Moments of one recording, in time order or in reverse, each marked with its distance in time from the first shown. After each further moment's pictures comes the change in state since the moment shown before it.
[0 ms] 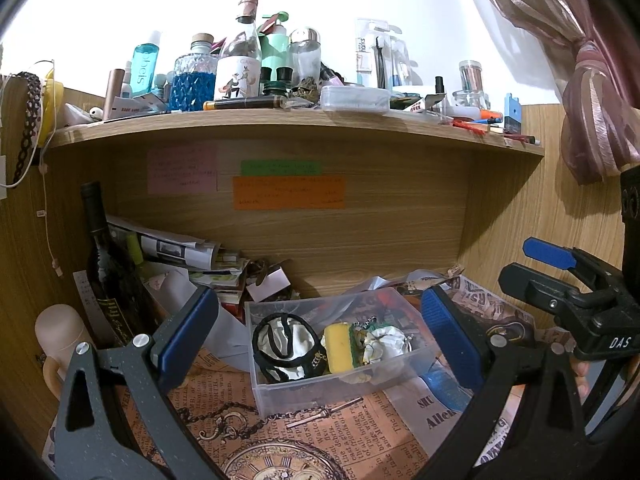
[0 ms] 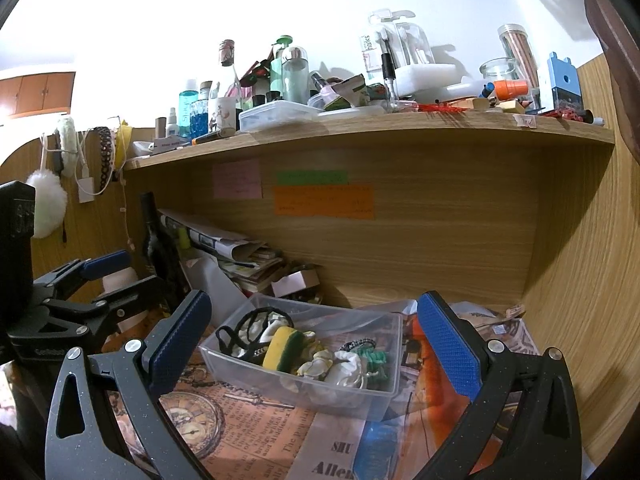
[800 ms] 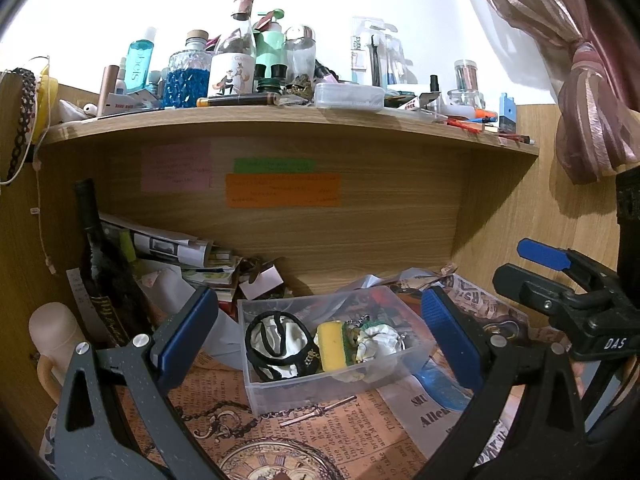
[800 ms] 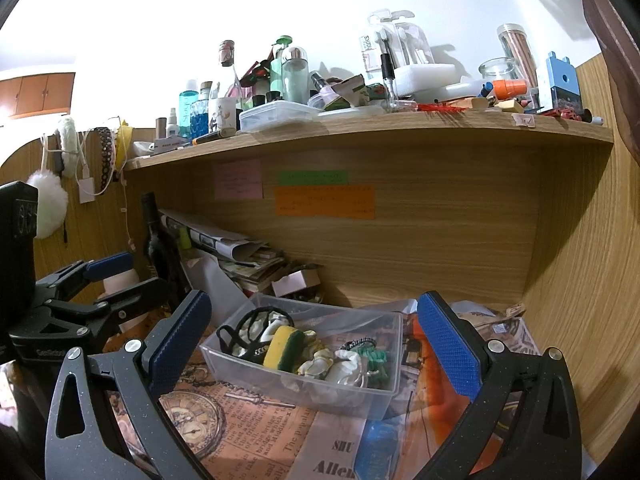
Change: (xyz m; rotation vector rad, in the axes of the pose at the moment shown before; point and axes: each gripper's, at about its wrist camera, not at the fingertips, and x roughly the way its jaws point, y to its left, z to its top) left arm 0.001 -0.002 -0.002 0.005 0.004 -0.032; right arm 0.000 -0.001 -0.001 0.002 0.002 0.004
